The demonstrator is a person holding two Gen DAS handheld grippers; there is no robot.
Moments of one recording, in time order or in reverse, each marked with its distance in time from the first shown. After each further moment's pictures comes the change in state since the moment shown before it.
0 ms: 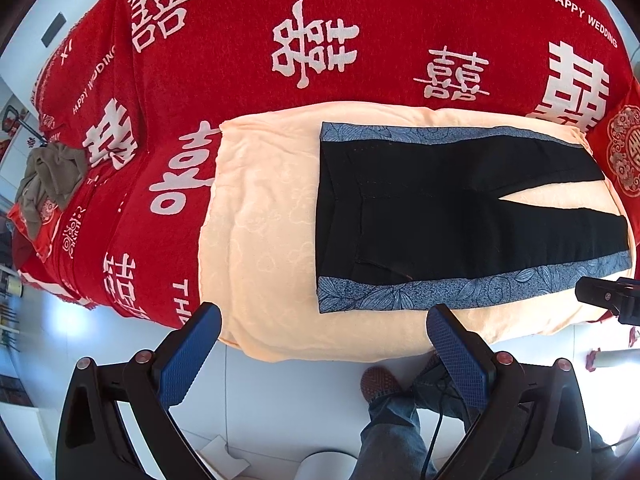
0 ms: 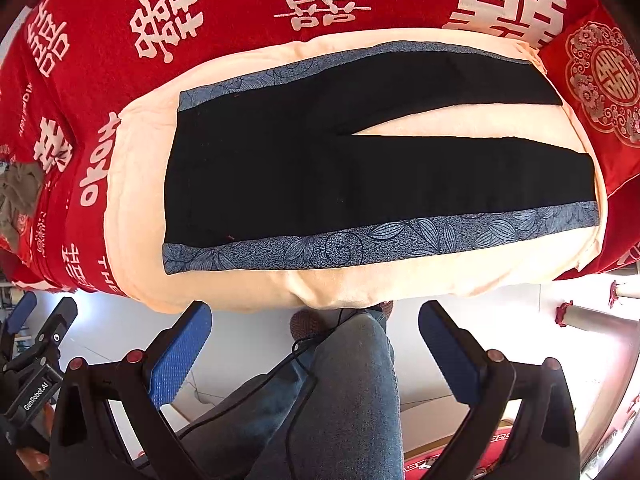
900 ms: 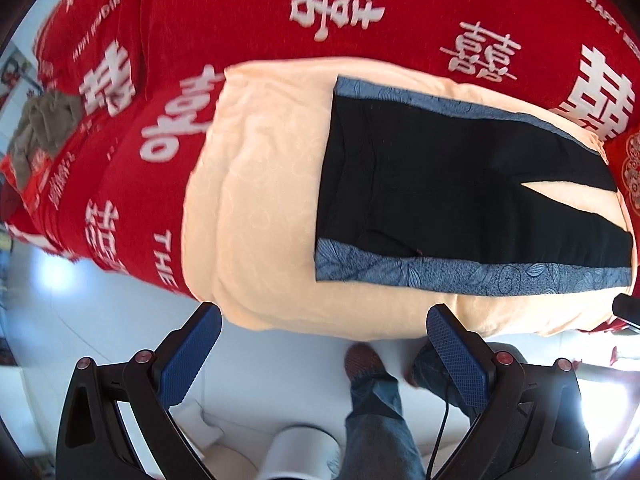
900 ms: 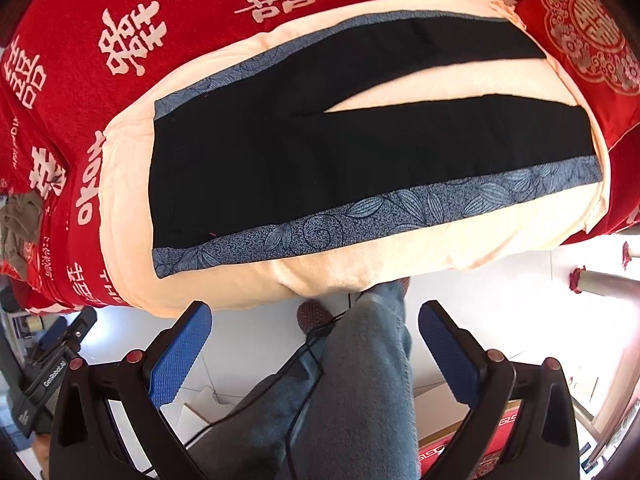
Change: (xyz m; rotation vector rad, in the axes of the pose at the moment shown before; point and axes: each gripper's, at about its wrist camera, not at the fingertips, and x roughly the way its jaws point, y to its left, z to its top) left arm 0.051 0.013 -0.017 -0.126 0.149 -0.048; right arm 0.015 -0.047 -0.010 0.125 0.038 0.042
